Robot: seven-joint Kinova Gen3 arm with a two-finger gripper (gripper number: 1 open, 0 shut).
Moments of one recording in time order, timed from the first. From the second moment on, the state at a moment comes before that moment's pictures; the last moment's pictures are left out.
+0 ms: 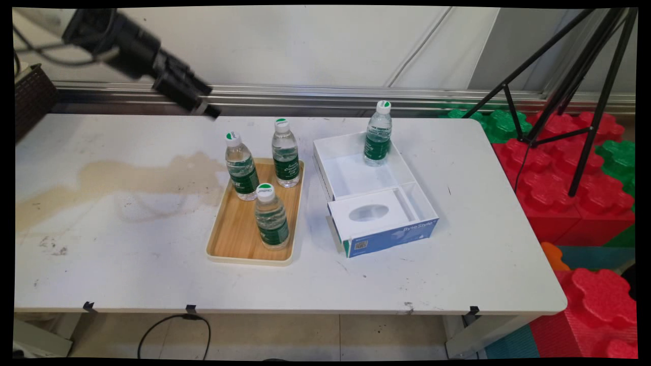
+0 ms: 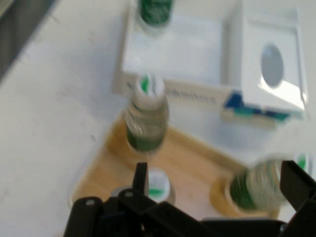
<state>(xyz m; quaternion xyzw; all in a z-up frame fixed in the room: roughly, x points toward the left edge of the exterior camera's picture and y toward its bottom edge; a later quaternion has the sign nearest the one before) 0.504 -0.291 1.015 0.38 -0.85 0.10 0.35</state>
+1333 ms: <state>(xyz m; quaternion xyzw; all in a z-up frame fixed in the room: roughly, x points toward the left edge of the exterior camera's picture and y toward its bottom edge) 0.256 -0.419 1.012 0.45 -0.83 0.16 0.29</state>
